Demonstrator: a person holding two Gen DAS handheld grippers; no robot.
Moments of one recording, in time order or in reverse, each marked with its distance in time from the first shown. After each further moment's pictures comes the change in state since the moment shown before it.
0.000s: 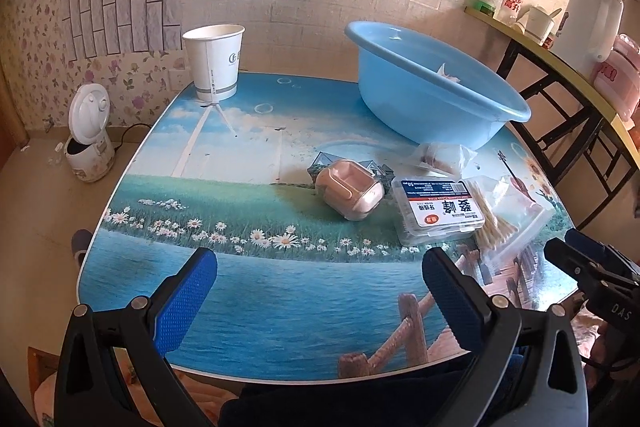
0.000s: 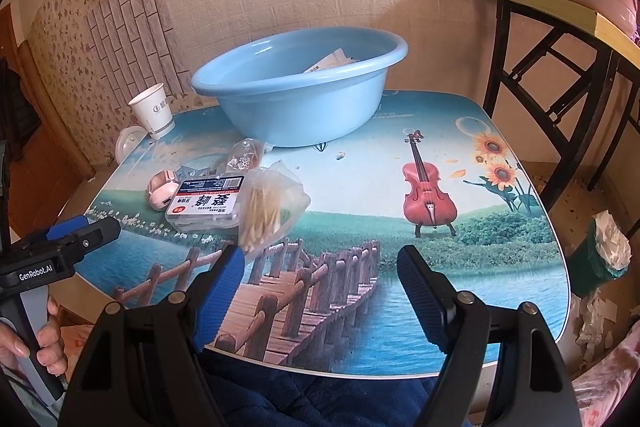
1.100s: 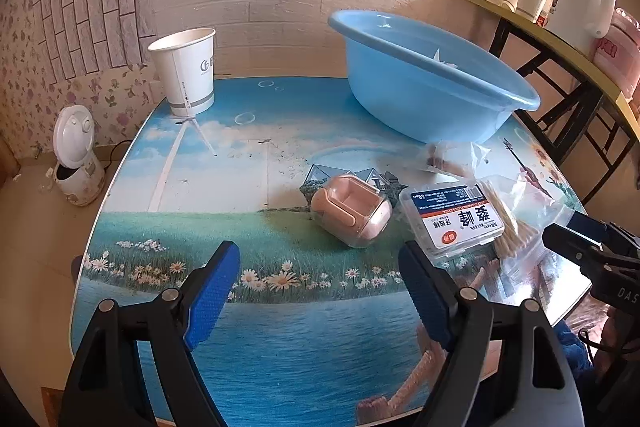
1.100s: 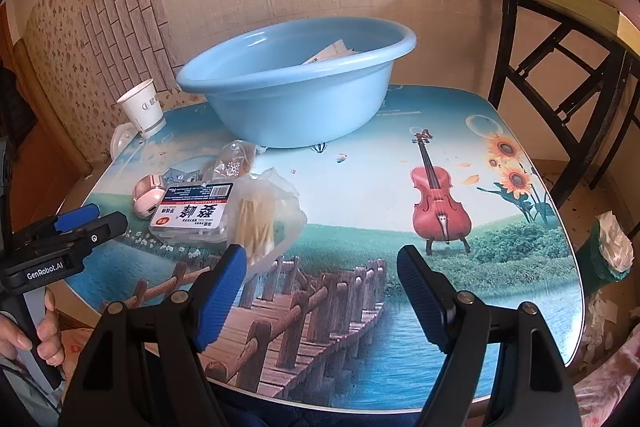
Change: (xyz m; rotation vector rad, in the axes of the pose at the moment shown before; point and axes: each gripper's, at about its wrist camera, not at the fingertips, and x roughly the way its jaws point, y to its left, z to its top) left arm 0.033 -0.004 0.021 0.095 0.028 -0.013; right arm 0.030 0.001 0.013 0.001 0.031 -0.002
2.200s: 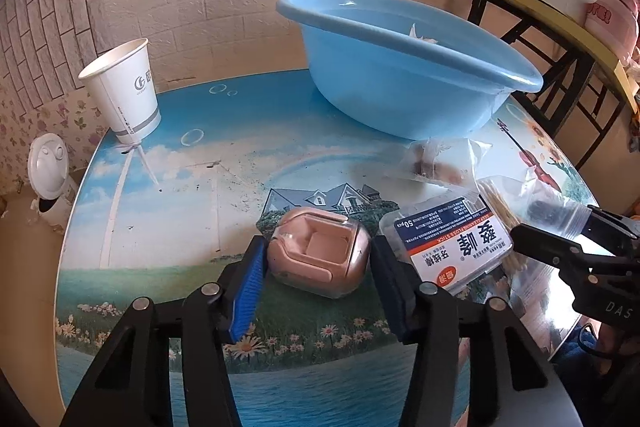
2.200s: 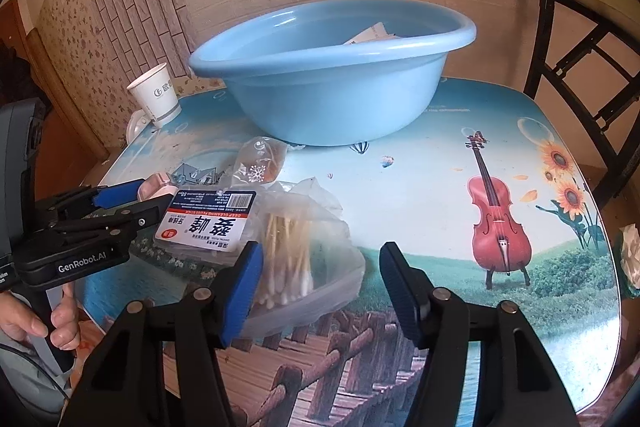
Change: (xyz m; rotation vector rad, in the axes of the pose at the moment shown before) left arm 0.036 -0.020 0.018 0.115 0.050 -0.049; right arm 0.037 0.018 0.011 -0.035 0.050 0.100
